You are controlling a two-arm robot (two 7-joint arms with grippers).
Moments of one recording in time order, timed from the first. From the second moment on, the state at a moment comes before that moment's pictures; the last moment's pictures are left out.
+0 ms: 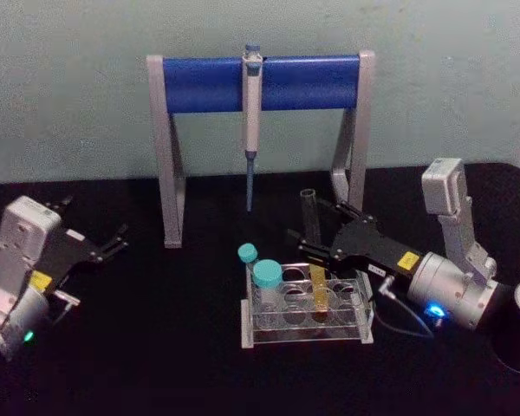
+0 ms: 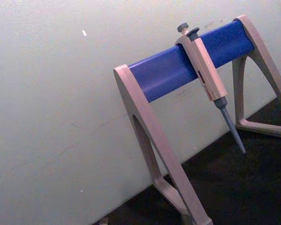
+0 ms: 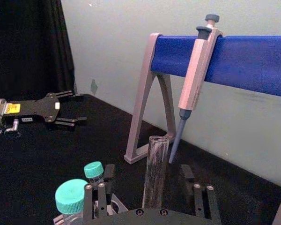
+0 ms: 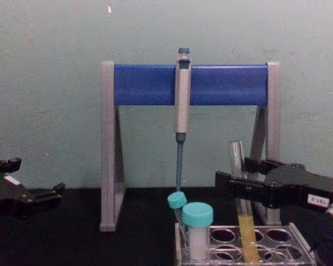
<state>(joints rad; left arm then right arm) -0.20 0.60 0.45 -1.41 -0.25 -0.12 0.03 0.34 0.42 -0.45 -1.31 0.49 -0.08 0.60</state>
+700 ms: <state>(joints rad) -0.20 0.60 0.45 -1.41 -0.25 -0.12 0.03 0.32 0.42 -0.43 -1.35 0.48 -0.12 0.58</state>
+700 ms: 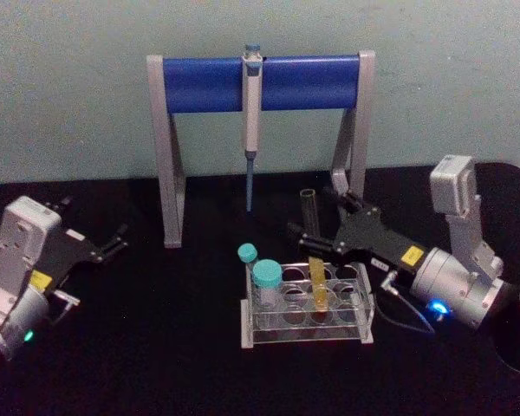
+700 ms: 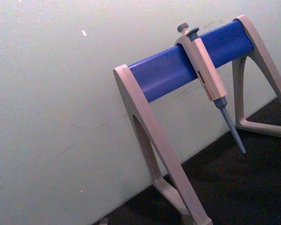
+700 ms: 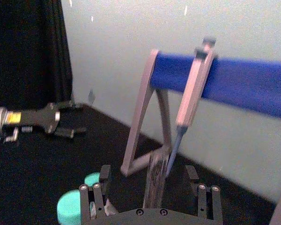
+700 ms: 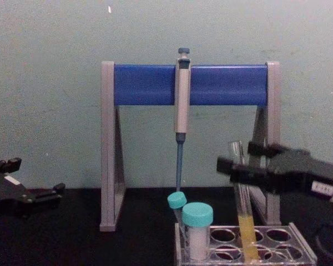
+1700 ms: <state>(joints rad) -0.20 0.60 0.45 -1.41 -0.25 -0.12 0.03 0.17 0.36 -0.25 -1.50 0.27 0.07 0.14</state>
